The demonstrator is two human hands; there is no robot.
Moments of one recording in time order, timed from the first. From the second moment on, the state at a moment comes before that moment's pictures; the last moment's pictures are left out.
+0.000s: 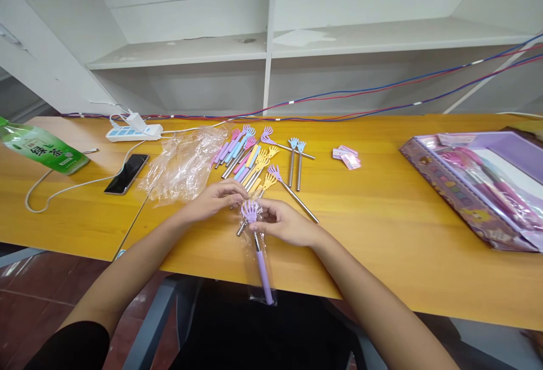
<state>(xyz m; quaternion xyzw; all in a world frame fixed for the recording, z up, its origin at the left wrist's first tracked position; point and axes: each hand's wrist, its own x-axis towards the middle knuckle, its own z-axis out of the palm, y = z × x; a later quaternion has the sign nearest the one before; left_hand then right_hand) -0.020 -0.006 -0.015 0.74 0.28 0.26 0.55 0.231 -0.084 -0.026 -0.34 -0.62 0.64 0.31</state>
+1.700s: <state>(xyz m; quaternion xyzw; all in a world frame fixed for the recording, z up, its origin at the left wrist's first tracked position) -0.025 -0.009 -0.005 0.66 0.29 0.27 0.64 0.230 -0.086 -0.021 -0.33 -0.64 0.64 0.27</state>
